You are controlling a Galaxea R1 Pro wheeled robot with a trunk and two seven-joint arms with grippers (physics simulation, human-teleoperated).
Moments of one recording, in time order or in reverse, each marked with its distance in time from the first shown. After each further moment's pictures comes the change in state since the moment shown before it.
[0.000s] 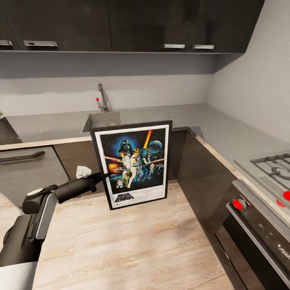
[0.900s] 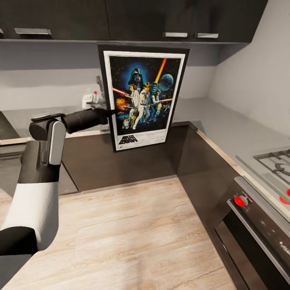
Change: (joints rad) left arm -0.602 -0.069 -0.140 0.103 0.004 0.169 0.311; right arm 0.000 0.003 -0.002 -0.001 -0.001 -0.001 0.001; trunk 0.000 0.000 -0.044
